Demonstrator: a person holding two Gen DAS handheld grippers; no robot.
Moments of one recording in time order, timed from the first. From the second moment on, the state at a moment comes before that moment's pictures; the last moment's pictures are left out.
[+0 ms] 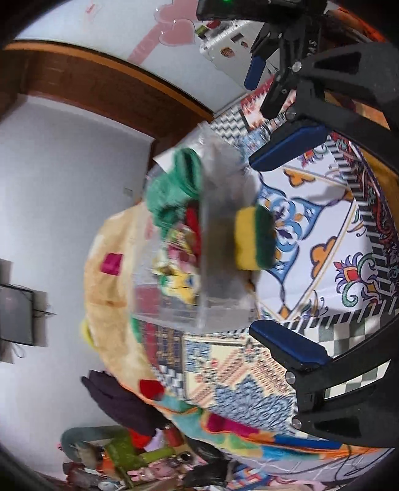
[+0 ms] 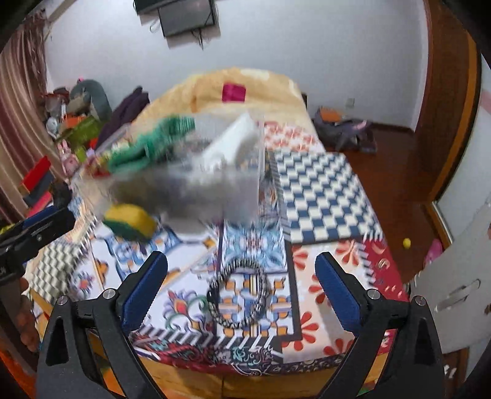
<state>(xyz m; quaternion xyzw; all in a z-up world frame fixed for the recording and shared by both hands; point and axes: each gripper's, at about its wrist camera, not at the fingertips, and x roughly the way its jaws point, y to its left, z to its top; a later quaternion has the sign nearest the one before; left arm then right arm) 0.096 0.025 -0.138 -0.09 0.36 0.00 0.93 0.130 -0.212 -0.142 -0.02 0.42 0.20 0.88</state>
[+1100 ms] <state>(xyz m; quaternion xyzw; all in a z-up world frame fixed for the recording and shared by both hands) 0.115 0.011 -0.170 -0.09 0.38 0.00 0.92 0.121 -0.194 -0.148 -0.03 0.42 0.25 0.87</state>
